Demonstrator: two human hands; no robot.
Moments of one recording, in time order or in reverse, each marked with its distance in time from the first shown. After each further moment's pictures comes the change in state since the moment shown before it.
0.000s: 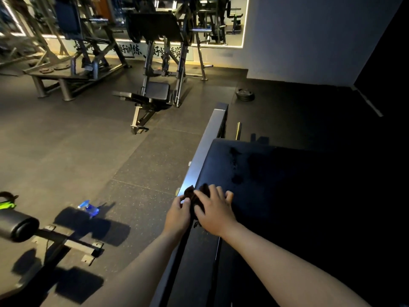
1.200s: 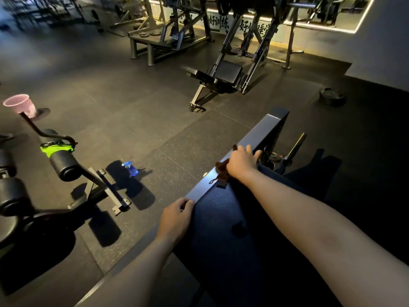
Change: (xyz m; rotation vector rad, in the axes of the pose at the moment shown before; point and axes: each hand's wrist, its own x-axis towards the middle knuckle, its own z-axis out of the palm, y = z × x) left_hand 0.084 0.032 0.060 0.139 0.325 -0.132; right_hand 0.275 0.114 -0.026 -0.161 -0.239 -0.058
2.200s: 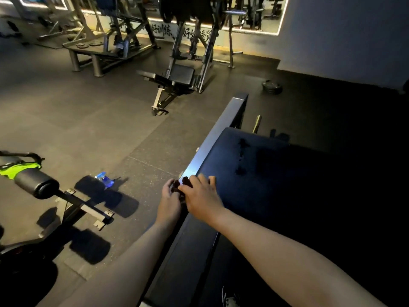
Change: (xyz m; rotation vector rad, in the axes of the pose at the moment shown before) left_hand -0.058 -0.076 -0.064 -0.596 -0.230 -0.068; right_hand -0.242 -0.142 0.077 0.055 0.301 -0.306
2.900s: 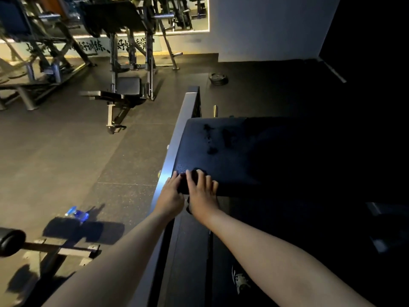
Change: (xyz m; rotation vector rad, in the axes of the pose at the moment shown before) left_hand 0.009 -0.004 0.002 1.021 -0.412 0.540; right_hand -0.059 -0.030 0.020 0.008 0.112 0.602
